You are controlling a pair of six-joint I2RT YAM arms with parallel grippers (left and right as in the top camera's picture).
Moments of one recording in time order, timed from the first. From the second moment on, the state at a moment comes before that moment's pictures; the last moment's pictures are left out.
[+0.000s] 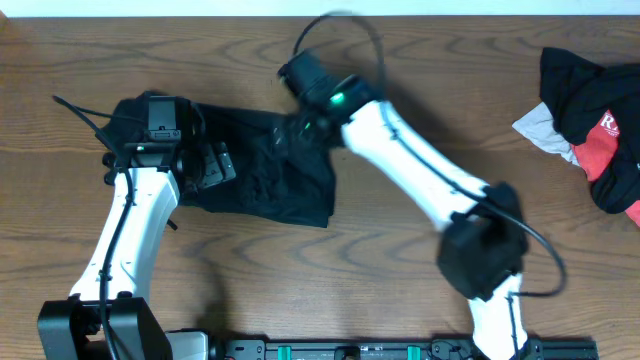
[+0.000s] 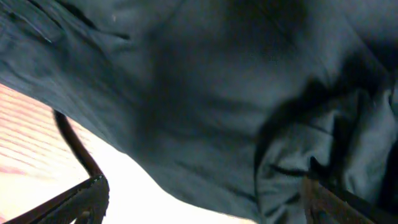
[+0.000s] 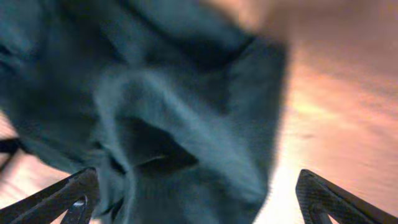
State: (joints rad) left arm 0.02 1.49 1.06 -0.82 -0.02 -0.33; right arm 0.65 2.09 1.95 -0.99 -0.09 0.50
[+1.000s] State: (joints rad) left arm -0.30 1.30 1.06 -0.69 0.07 -0.24; right arm 0.17 1.99 1.87 -1.13 -0.07 0.32
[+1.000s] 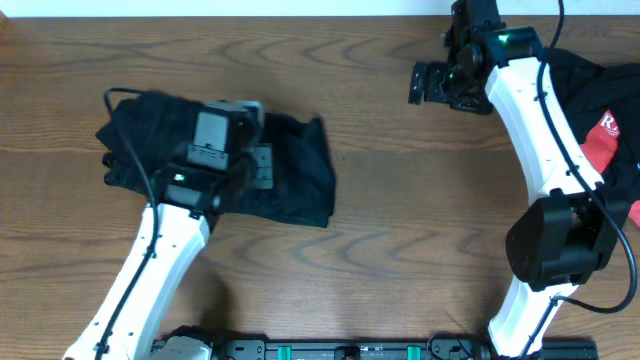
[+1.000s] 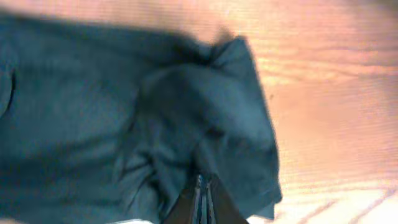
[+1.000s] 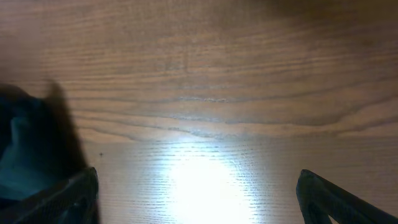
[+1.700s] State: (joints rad) left arm -0.40 1.59 1.05 -0.66 -0.06 -0.28; right arm 0.17 1.99 1.82 -1.10 -0.07 0.30
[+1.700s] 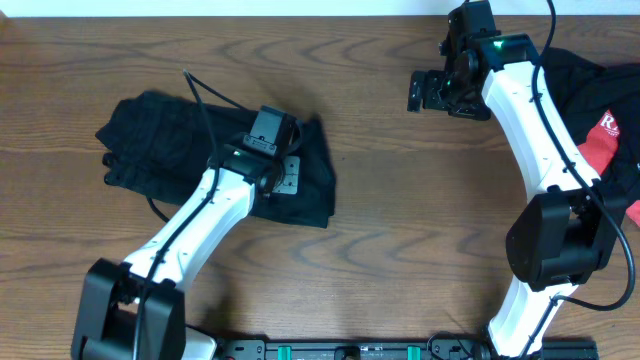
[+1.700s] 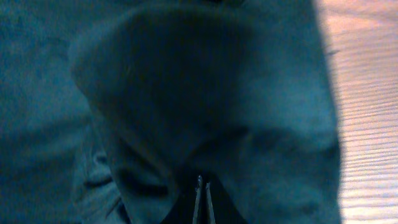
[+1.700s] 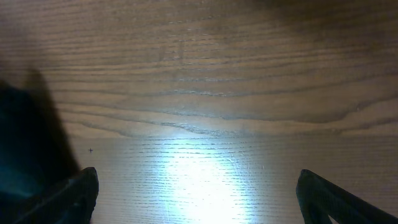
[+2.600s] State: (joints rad) left arm -0.40 1.63 1.07 -0.71 -0.11 -0.37; right arm 0.18 1.99 1.81 -1.17 -0.36 0.13
